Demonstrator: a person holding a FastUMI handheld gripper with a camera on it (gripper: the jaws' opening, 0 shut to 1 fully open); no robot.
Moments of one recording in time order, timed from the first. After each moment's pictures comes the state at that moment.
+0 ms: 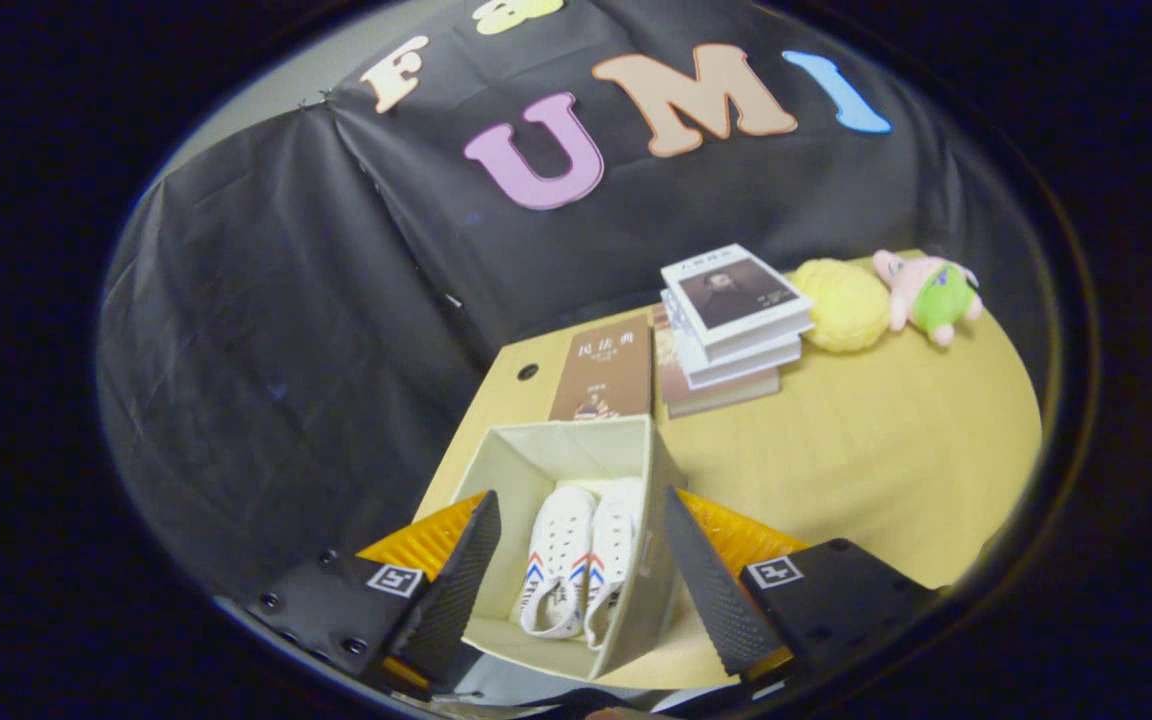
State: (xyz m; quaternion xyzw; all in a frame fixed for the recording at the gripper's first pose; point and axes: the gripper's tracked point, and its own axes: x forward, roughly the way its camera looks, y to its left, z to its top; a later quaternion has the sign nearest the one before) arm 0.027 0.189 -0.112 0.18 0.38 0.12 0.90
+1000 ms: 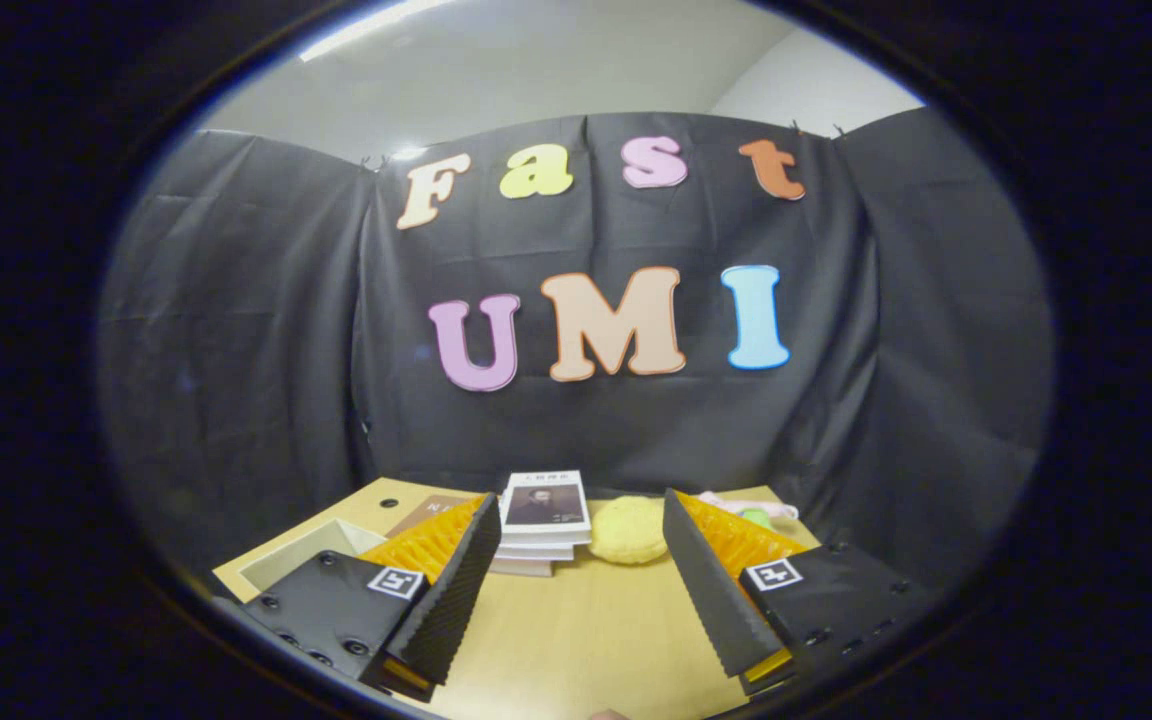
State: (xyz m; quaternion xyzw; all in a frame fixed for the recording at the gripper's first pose) arm 0.024 -0.052 0.029 0.03 0.09 0.02 1.00
